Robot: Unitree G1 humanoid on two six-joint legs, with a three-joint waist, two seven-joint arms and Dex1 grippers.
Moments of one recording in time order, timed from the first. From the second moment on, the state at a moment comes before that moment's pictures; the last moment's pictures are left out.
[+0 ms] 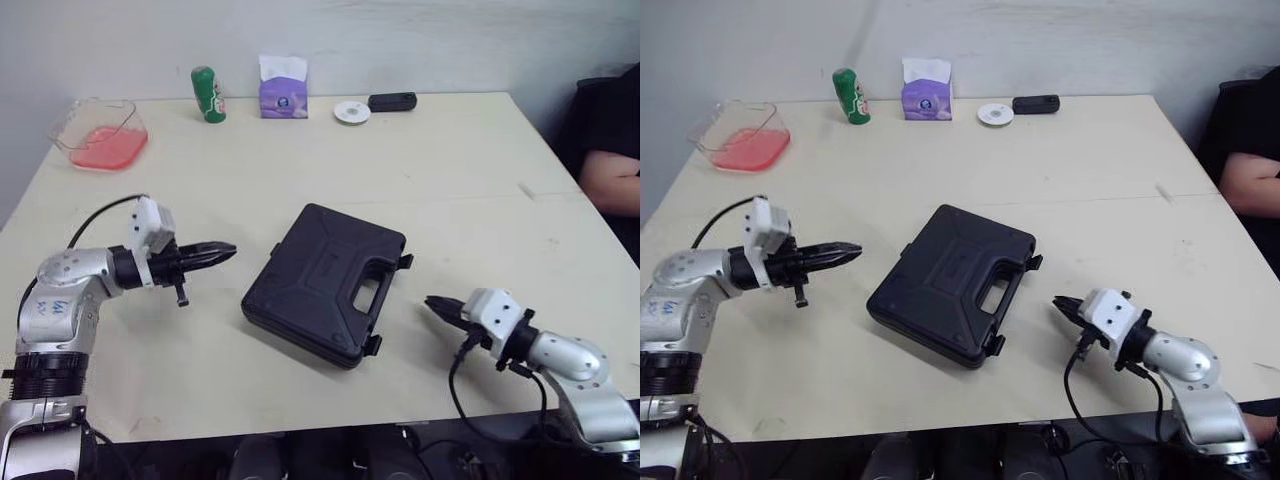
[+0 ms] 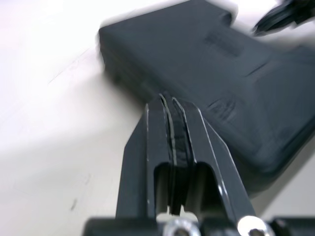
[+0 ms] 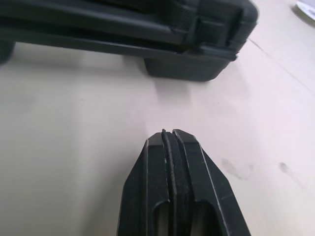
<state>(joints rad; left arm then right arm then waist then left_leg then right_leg) -0.47 0.74 0.16 -0.01 -0.52 0.45 -1.12 0.07 -0.67 -0.14 -0.18 0.20 -0.04 0.81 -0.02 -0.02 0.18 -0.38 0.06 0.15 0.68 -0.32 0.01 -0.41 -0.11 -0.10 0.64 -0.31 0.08</state>
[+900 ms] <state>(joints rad) -0.89 0.21 -0.30 0.37 -0.10 0.37 -0.78 -0.06 -0.63 -0.12 -0.03 0.27 -0.04 0.88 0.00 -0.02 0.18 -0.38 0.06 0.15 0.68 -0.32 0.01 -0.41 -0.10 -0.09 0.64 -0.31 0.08</state>
